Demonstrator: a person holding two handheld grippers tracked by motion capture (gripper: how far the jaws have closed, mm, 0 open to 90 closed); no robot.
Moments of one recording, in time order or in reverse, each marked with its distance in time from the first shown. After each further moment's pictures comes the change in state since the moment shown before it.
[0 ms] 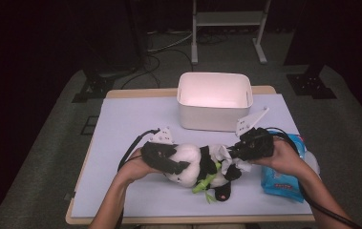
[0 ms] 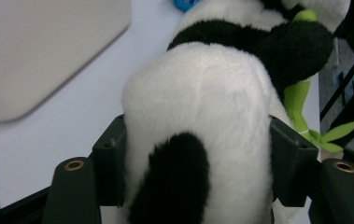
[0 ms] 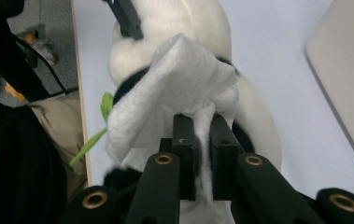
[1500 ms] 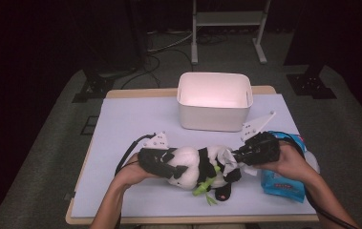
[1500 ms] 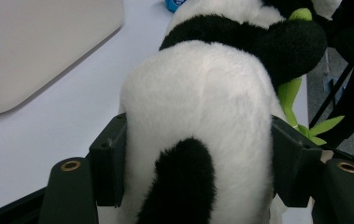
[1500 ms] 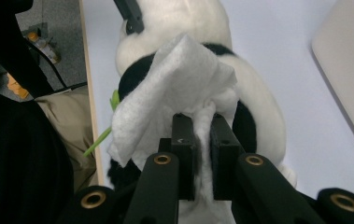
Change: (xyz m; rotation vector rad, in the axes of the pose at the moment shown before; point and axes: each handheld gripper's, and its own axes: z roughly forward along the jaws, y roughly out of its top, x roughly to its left) left arm -0.005 -0.017 -0.005 -0.031 -0.018 -0.006; right arm 0.011 -0.009 -0.008 -0.003 0.000 -0.006
